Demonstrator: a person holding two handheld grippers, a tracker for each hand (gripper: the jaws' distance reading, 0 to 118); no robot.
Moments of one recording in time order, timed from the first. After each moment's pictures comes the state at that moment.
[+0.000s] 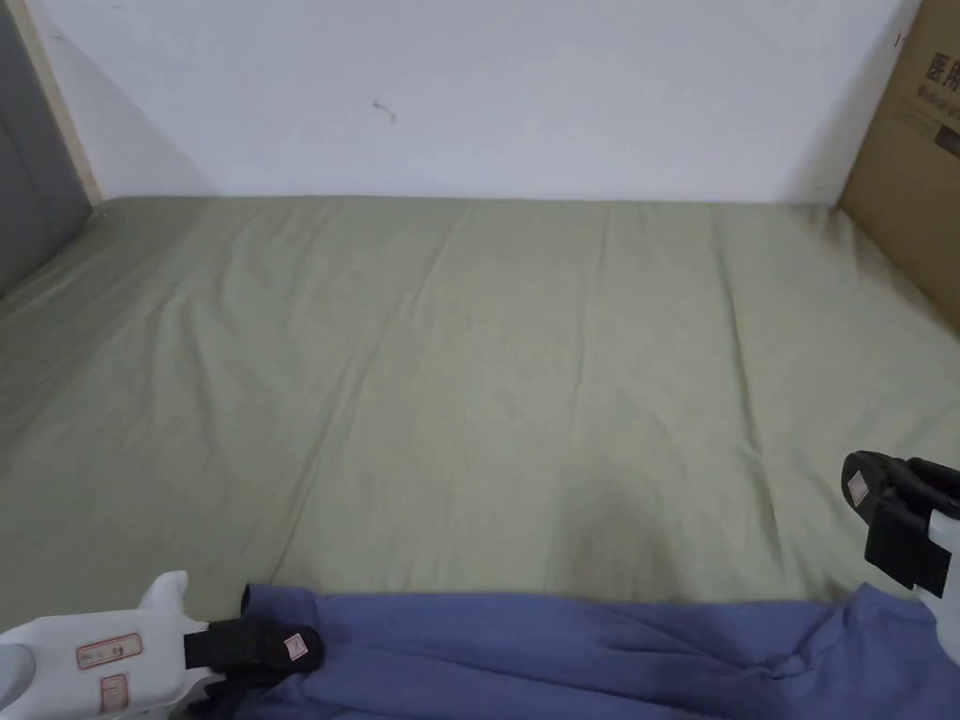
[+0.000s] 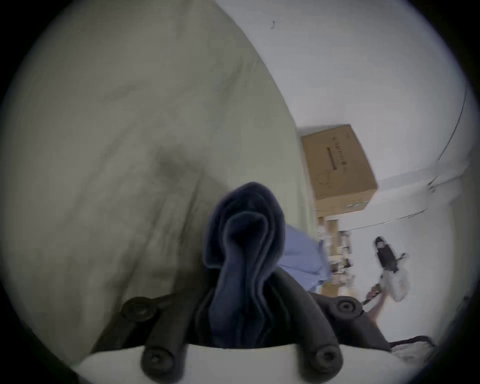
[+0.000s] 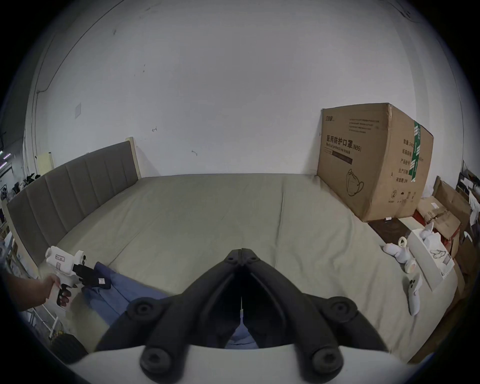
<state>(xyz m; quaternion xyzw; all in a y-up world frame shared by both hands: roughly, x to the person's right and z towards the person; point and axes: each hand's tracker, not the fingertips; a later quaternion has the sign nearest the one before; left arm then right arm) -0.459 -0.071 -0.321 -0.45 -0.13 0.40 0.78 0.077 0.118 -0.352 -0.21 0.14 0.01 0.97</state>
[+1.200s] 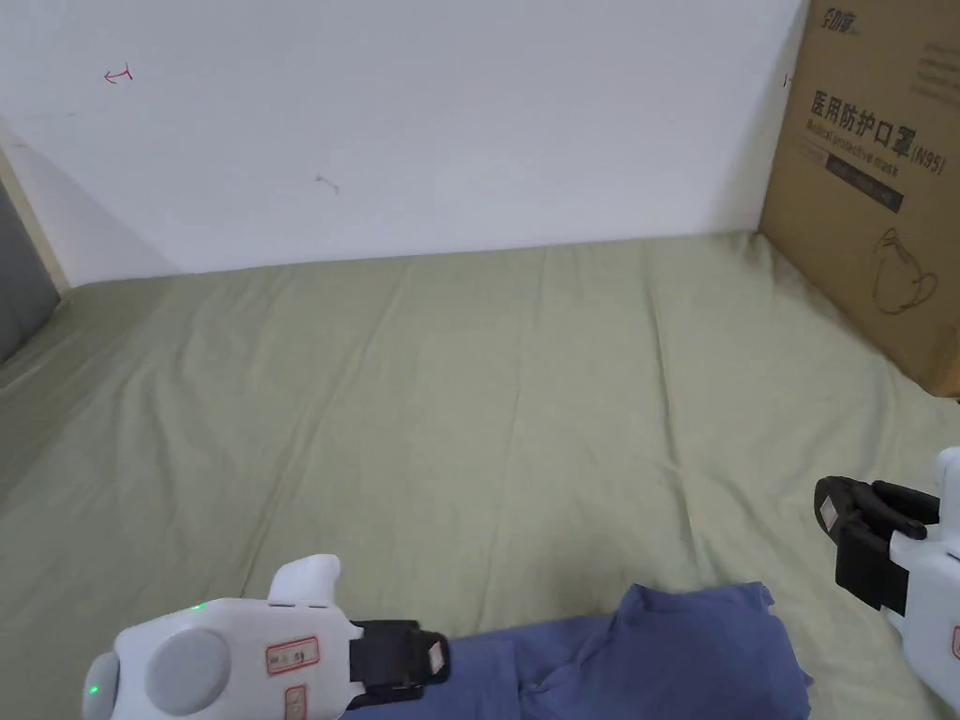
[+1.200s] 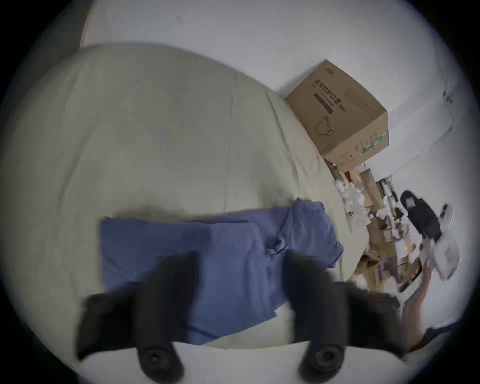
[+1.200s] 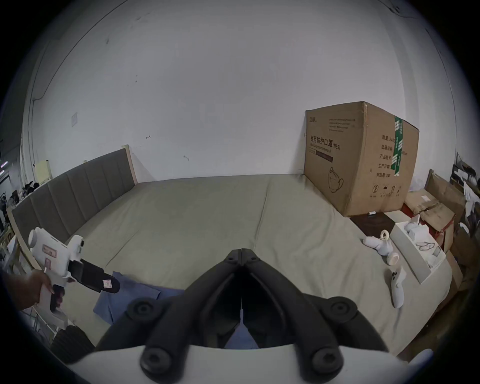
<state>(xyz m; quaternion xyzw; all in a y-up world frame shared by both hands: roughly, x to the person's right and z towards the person) -0.275 0.040 -0.321 -0.46 -0.14 0.20 0.86 0.142 0.133 -0.315 -0.21 0.13 0.00 0.97</state>
